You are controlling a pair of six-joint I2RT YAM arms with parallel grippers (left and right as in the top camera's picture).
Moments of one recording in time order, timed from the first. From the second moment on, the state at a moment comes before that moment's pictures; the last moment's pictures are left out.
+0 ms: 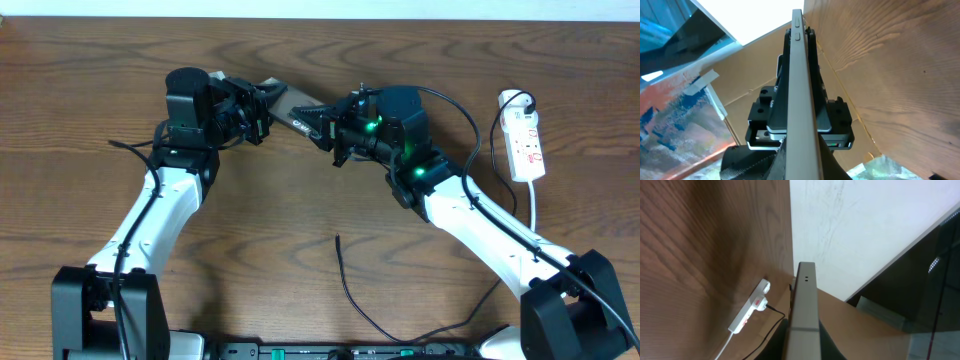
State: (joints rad) left arm -0.11 1.57 0.99 0.18 0.64 -1.68; right arm 0.55 1.62 1.07 0.31 -0.55 1.84
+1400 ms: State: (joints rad) left arm 0.33 1.57 0.99 0.19 0.98 -1.23; right arm 0.49 1.62 1.07 0.13 -0.62 1.17
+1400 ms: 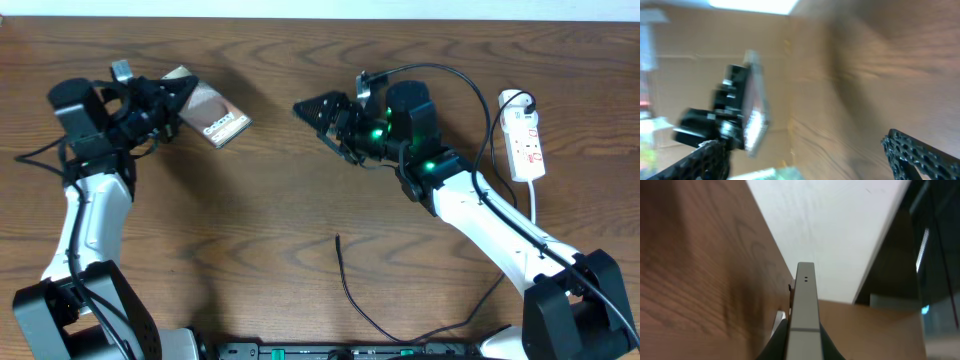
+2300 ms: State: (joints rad) left arm 0.35 1.57 0.99 0.27 1.17 -1.06; right arm 0.85 1.73 1.31 -0.87 -0.03 0.90
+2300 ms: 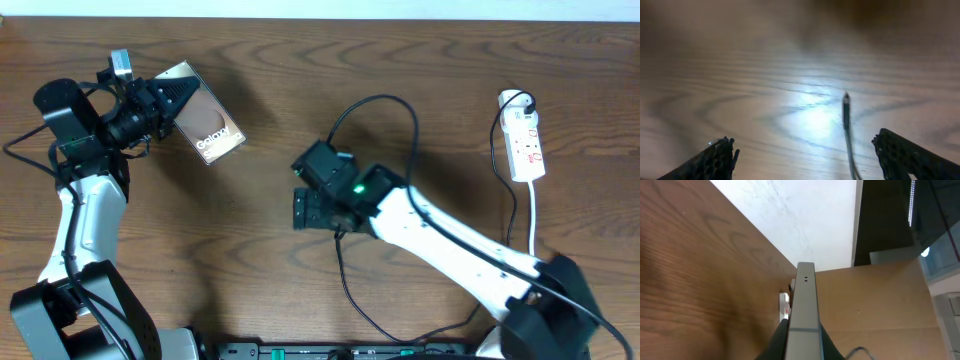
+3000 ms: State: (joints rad) left arm 0.35 1.57 0.99 0.27 1.17 -1.06; right arm 0.89 1.90 1.29 -0.94 -0.02 0.96
